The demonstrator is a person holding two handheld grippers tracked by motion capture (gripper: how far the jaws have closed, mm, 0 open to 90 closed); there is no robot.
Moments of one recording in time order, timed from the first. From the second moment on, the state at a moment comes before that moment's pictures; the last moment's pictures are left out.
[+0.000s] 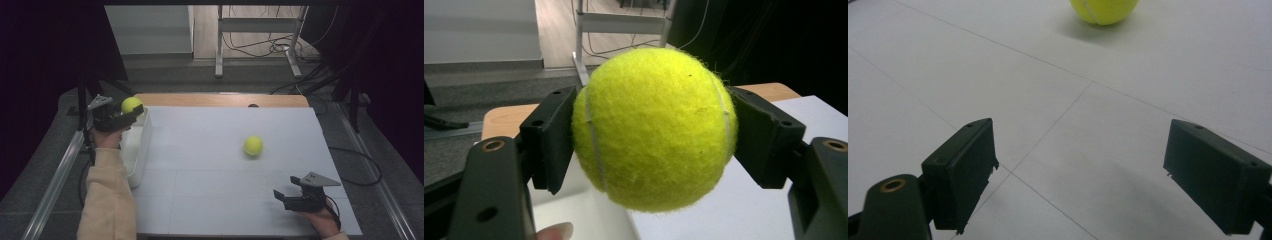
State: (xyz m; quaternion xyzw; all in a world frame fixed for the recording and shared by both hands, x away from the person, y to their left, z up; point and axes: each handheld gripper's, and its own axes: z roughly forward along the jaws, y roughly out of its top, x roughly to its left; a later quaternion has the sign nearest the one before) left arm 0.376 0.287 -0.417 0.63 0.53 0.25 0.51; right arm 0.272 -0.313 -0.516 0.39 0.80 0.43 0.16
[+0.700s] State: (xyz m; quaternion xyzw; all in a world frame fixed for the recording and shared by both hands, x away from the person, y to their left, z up) left arm 0.385 0.290 -0.427 0.64 0.55 0.25 0.47; right arm 0.272 -0.312 -0.516 0.39 0.80 0.43 0.16
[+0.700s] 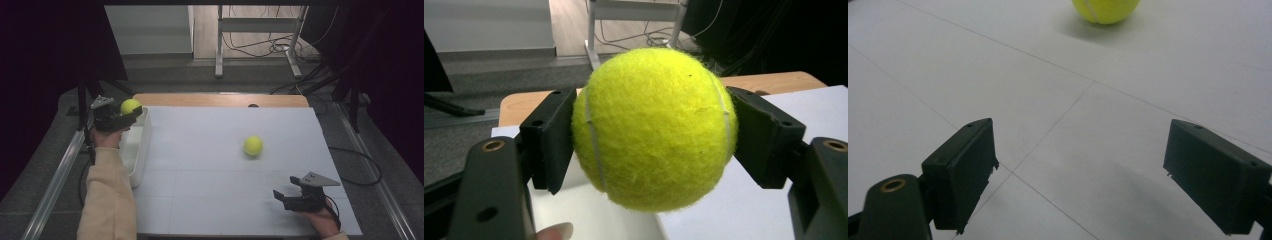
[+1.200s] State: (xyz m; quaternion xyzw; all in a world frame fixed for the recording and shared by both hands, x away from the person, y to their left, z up) left arm 0.392 0.292 -0.437 0.65 0.57 0.24 0.44; right arm 0.272 -0.312 -0.516 0.39 0.80 0.43 0.16
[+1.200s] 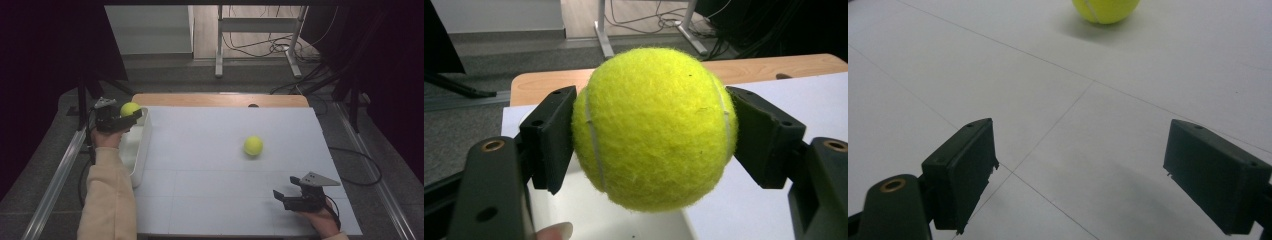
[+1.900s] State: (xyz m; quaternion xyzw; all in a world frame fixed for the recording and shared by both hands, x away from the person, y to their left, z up) left arm 0.403 0.291 -0.454 0.68 0.59 0.22 0.38; right arm 0.272 -0.312 -0.516 0.39 0.80 0.43 0.16
